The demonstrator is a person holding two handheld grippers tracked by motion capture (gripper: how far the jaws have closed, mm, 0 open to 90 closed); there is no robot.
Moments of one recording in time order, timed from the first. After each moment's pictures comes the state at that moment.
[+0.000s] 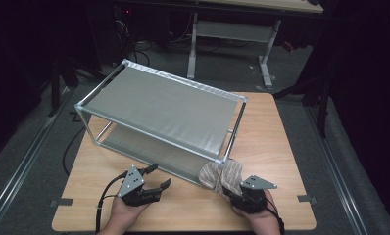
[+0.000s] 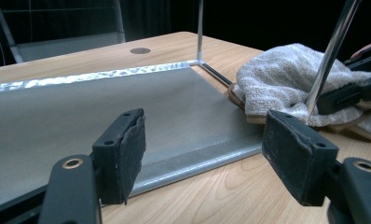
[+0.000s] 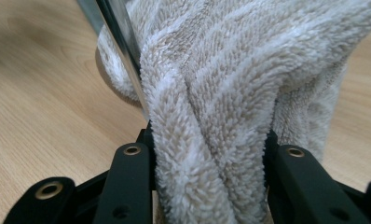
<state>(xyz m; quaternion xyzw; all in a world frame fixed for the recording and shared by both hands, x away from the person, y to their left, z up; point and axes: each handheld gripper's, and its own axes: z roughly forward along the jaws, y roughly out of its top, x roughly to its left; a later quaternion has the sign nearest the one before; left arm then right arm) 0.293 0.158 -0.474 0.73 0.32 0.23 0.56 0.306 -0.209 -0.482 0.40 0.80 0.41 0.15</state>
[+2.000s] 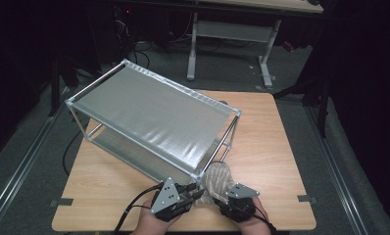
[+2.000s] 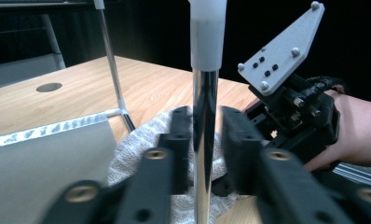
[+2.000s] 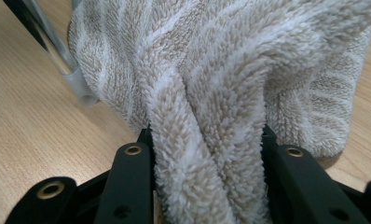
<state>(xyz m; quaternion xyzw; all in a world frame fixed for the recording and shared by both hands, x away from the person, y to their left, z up) 0.262 0.071 -0.443 0.75 0.23 0.19 0.59 0.289 -0.180 -0.496 0.36 0.84 0.36 0.15</state>
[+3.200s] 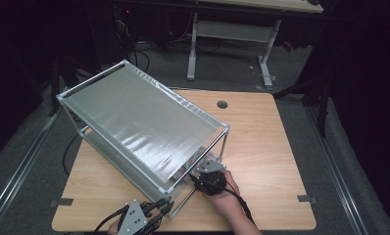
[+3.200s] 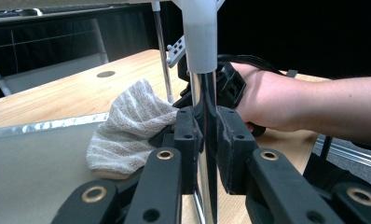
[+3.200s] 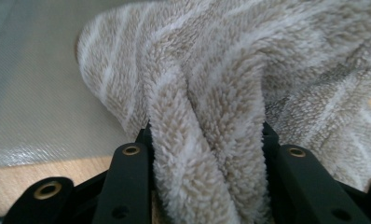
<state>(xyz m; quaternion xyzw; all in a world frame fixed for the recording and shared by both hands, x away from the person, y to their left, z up) 0.203 0.133 -0.444 0.74 0.26 0.25 0.57 0.358 -0.101 -0.497 0.34 0.85 0.36 0.17</state>
